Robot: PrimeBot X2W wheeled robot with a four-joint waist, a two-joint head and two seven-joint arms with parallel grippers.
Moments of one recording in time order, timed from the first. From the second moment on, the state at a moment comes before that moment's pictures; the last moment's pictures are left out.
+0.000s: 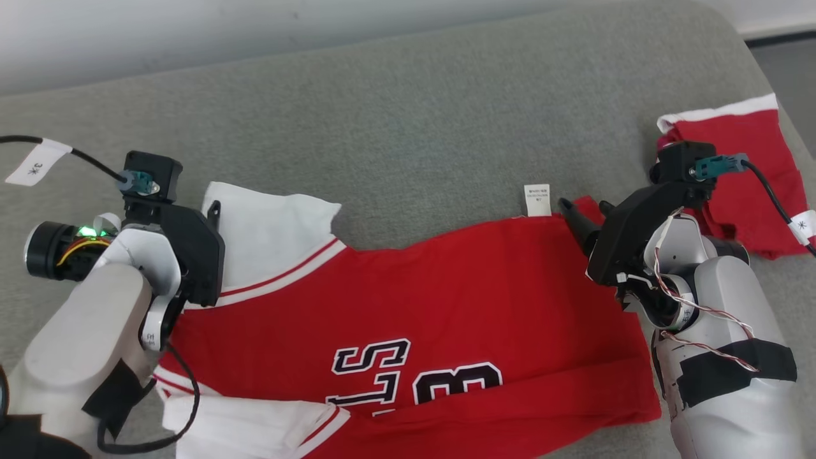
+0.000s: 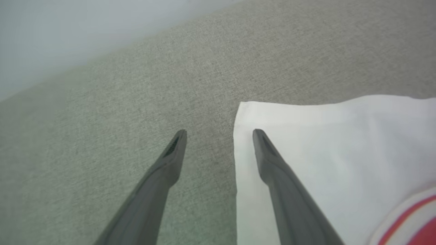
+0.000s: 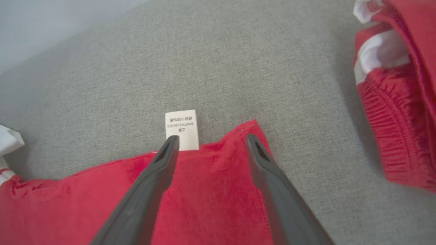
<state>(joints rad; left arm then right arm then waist) -0.85 0.46 -0.68 0.63 -0.62 0.09 0.31 -0.65 -0.05 -0.06 0.45 0.31 0.13 0.64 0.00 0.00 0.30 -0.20</state>
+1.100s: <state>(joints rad) -0.94 0.44 -0.69 0.73 -0.67 0.01 0.34 -0.74 -0.06 0.04 0.46 0.22 0.13 0.59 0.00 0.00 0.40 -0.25</state>
